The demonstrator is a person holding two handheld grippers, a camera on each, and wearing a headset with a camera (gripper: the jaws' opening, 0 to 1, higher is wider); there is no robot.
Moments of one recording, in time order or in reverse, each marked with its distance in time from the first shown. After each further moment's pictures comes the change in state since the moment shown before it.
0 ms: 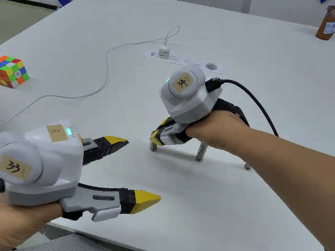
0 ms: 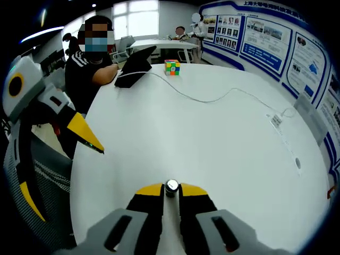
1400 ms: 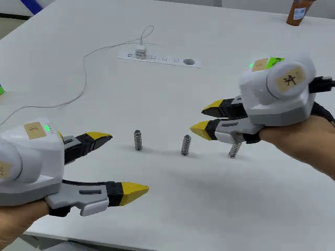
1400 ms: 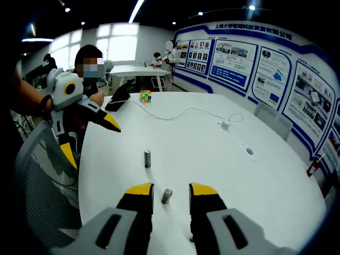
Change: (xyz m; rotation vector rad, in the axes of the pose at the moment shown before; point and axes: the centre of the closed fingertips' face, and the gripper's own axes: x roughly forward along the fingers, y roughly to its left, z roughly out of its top) left arm 0.003 0.006 0.010 0.025 0.005 -0.003; right arm -0.148 -0.028 -0.045 0.070 -0.234 -0.234
